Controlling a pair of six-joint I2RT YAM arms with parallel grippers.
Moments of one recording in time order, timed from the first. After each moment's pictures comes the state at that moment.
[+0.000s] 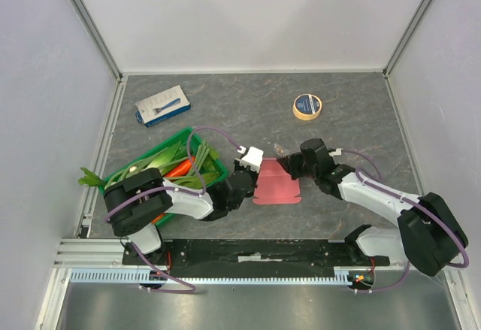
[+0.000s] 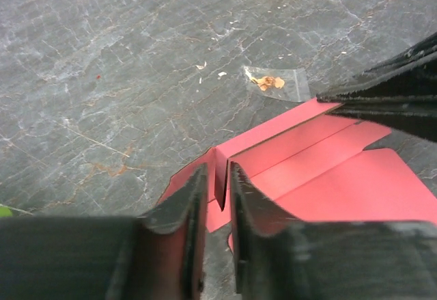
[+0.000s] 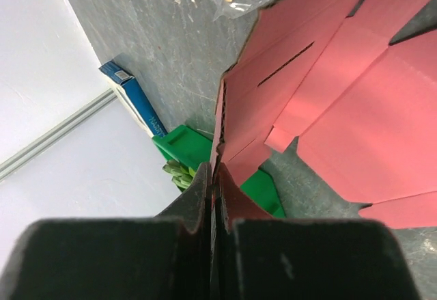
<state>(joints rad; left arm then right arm) -1.10 1.65 0.57 0.82 -0.67 -0.11 0.58 1.25 0.60 -0.07 0.09 1.87</state>
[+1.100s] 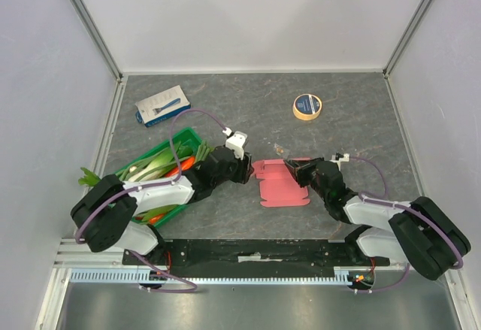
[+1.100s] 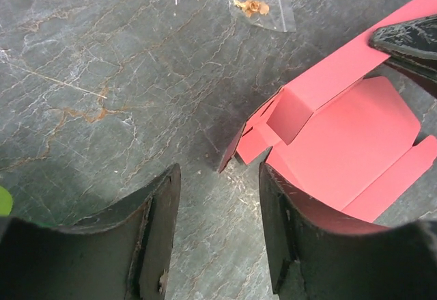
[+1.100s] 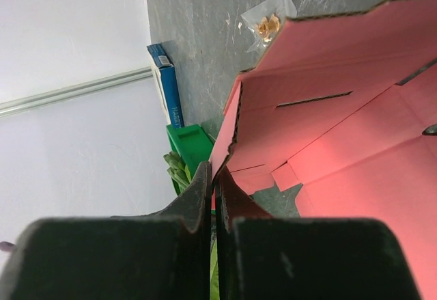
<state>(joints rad) -0.85 1.42 0.63 0.27 -0.14 -0.31 0.56 1.22 0.20 0.62 0.16 1.63</state>
